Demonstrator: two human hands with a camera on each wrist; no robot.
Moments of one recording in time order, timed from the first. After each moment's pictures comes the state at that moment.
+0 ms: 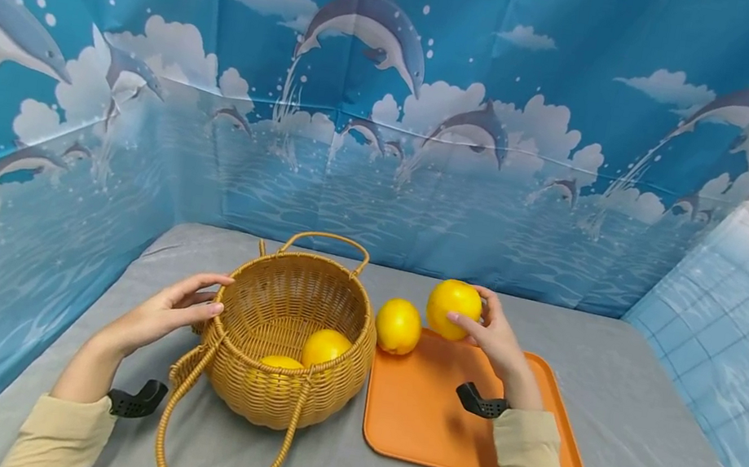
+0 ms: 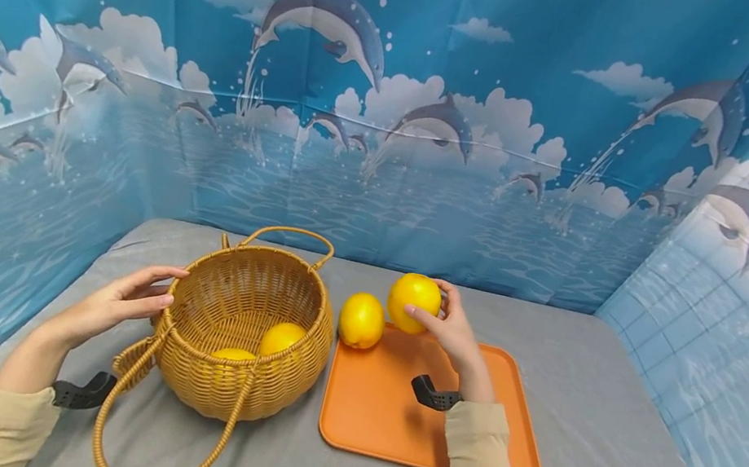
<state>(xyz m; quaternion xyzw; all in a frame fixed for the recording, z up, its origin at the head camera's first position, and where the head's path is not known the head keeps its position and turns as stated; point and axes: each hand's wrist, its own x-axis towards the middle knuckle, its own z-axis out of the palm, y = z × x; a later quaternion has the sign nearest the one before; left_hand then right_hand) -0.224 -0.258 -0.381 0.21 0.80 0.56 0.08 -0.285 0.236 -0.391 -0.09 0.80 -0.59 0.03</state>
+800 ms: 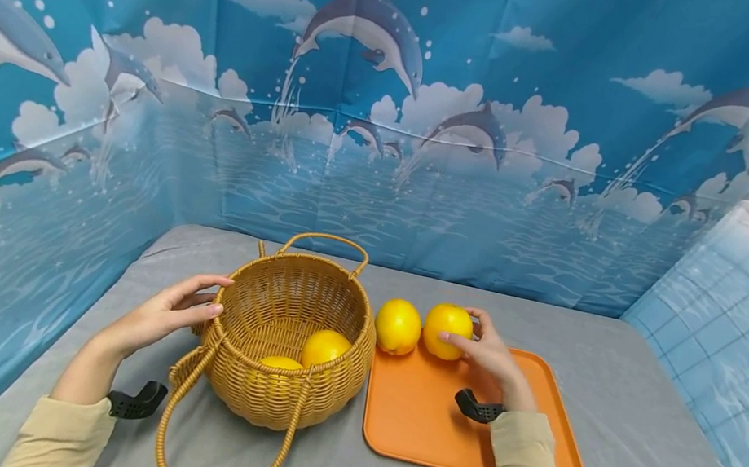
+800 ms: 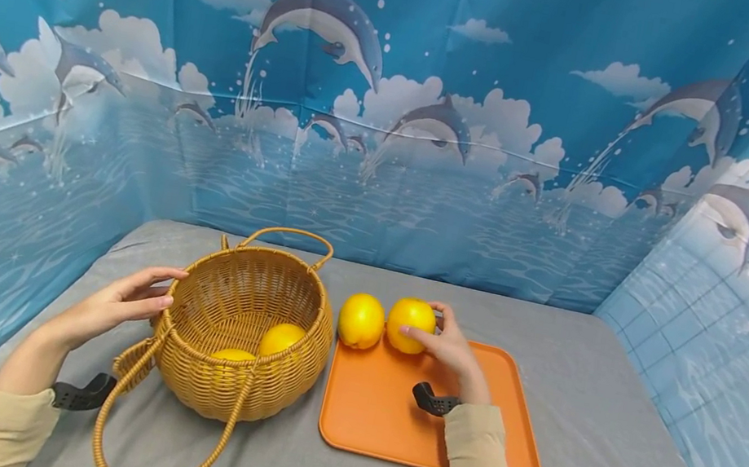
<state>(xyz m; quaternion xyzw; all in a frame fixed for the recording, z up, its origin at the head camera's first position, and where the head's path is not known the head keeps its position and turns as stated) -0.224 -0.257 -0.380 0.21 0.80 0.56 0.08 -0.296 0.251 -0.429 -0.04 0.85 -0.53 0.08</state>
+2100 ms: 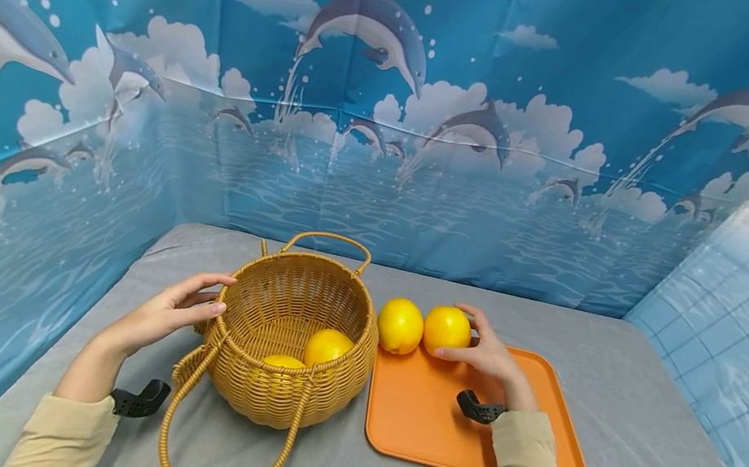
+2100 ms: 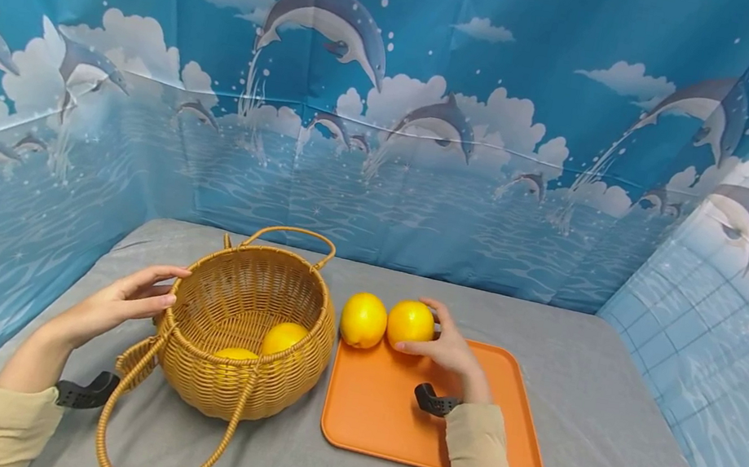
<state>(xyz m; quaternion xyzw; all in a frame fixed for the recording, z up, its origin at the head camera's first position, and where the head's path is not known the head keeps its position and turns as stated) -0.224 -0.257 -0.380 0.21 0.80 0.56 0.08 -0.296 0.252 -0.430 -0.12 0.86 -0.49 0.08</state>
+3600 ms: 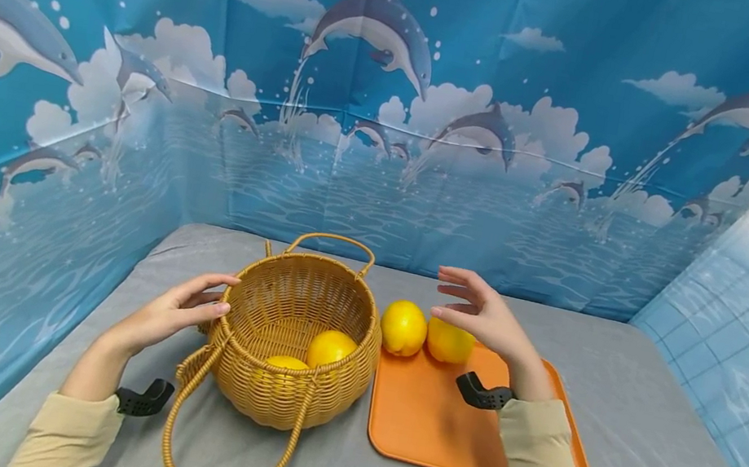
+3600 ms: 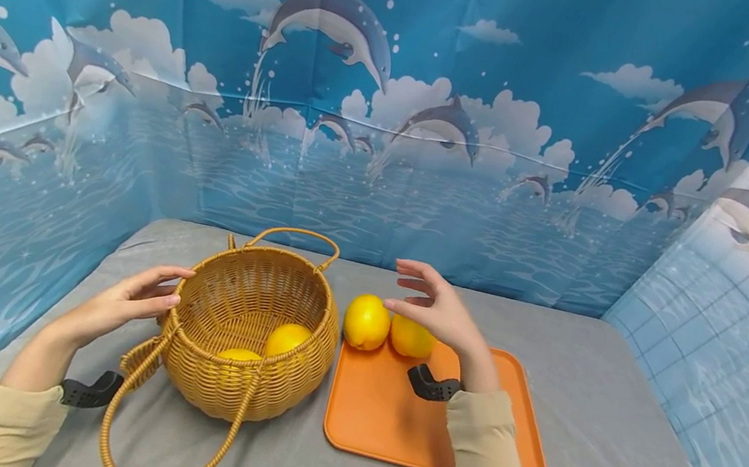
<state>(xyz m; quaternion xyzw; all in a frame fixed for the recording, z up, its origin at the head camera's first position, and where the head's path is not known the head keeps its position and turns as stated) -0.224 -0.256 -0.379 0.21 0.80 0.56 0.08 -0.279 0.212 -0.341 -0.27 0.81 -0.52 0.03</state>
